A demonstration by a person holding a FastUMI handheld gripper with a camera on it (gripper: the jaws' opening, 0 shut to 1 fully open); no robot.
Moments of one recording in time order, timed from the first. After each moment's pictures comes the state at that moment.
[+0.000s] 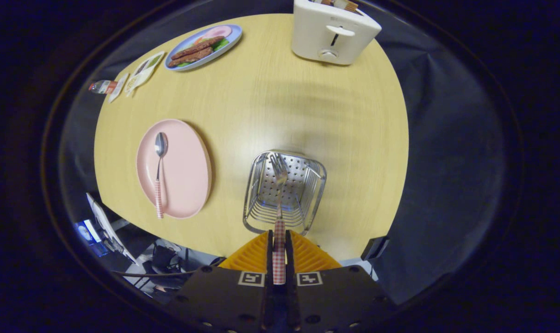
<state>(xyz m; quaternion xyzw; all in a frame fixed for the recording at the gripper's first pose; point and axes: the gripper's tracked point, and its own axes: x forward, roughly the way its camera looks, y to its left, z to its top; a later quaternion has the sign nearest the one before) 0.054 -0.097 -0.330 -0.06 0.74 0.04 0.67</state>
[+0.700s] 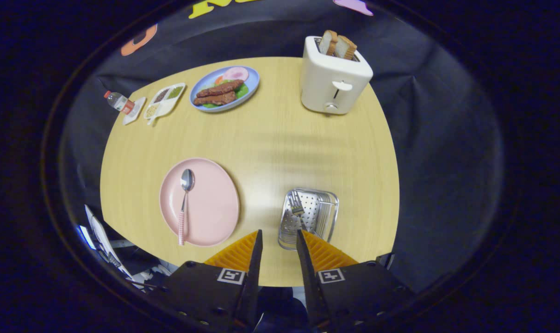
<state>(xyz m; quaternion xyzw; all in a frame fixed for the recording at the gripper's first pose) 0.080 -0.039 -0.299 -0.04 0.60 0.04 0.80</state>
